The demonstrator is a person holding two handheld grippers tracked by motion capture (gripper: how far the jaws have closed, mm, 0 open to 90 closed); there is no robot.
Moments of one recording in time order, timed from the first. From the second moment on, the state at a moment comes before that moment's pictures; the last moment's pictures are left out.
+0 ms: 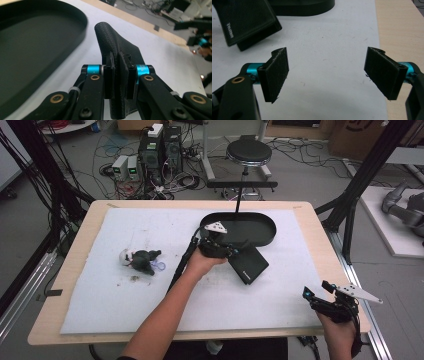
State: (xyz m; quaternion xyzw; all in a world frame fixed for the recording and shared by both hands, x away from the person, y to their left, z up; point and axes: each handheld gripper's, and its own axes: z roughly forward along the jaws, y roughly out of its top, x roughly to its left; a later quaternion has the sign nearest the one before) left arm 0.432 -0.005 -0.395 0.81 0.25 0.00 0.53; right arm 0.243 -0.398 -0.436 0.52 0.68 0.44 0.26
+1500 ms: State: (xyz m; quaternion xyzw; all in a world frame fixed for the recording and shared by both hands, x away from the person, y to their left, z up) left arm 0.544 0.033 -0.386 0.74 0.38 0.05 0.54; right arm 0.248 -0.391 -0.439 0.51 0.70 0.42 0.27
